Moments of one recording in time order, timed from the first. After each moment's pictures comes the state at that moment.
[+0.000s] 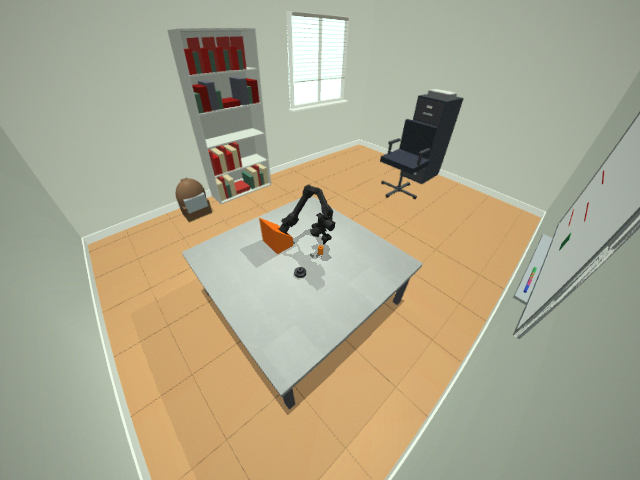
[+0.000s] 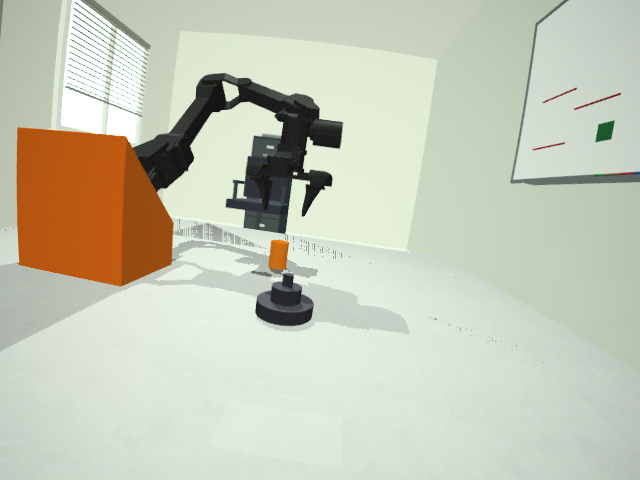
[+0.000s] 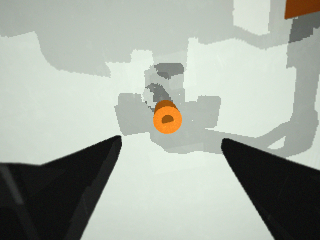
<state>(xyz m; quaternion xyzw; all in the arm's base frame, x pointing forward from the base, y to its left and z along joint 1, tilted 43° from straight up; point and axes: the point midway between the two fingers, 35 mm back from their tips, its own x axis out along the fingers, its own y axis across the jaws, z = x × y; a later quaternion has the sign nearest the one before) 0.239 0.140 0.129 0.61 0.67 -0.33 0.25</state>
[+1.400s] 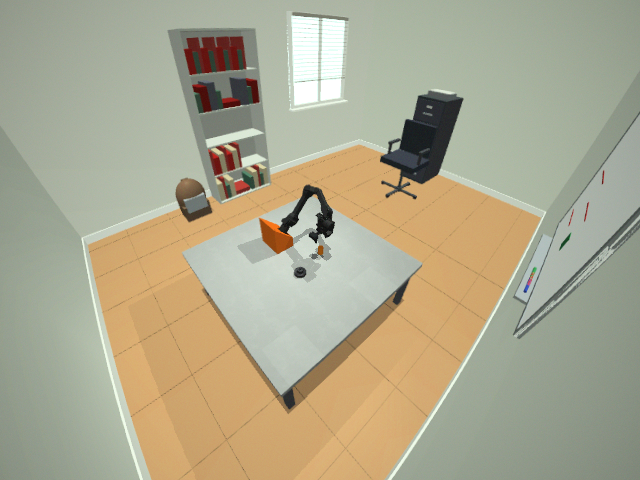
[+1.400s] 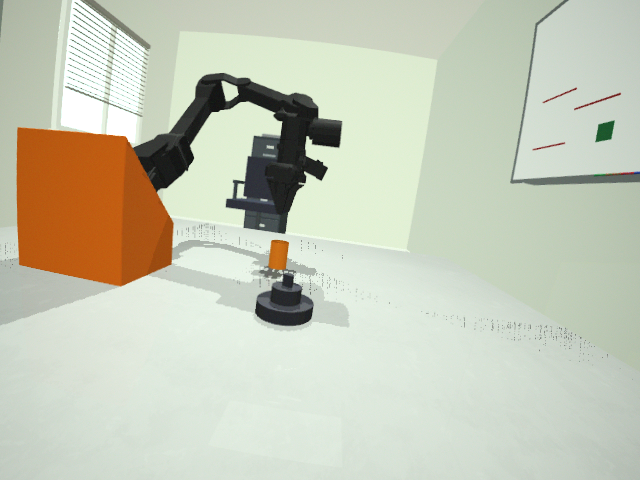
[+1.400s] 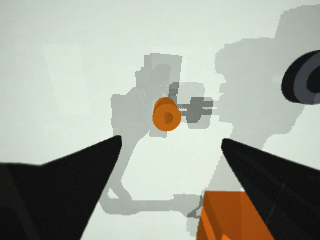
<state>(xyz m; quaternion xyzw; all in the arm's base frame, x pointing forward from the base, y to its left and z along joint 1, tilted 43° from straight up) 0.238 0.140 0.130 0.20 0.67 0.32 0.64</state>
